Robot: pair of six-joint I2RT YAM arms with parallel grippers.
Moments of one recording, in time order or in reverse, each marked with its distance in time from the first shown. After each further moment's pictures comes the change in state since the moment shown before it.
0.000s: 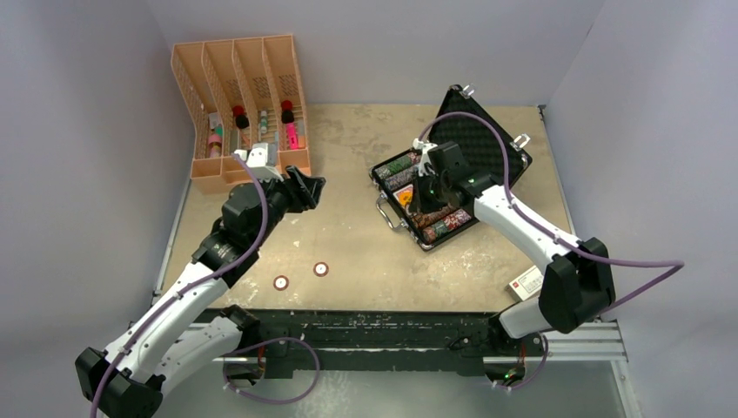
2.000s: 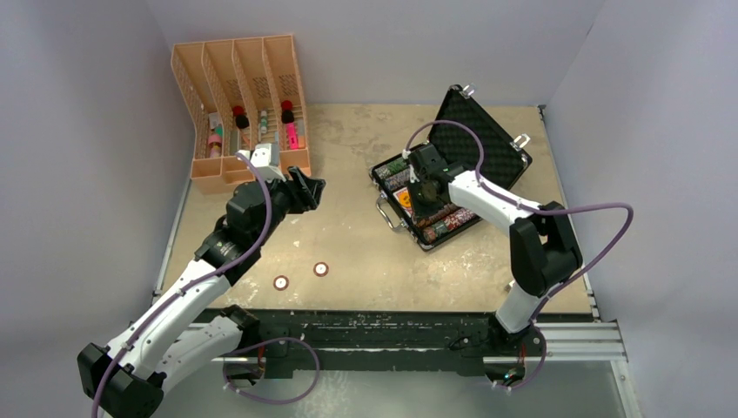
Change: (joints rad) left arm 0.000 0.023 0.000 -0.027 -0.023 -0.001; right arm 0.006 0.255 0.097 -0.117 0.188 -0.012
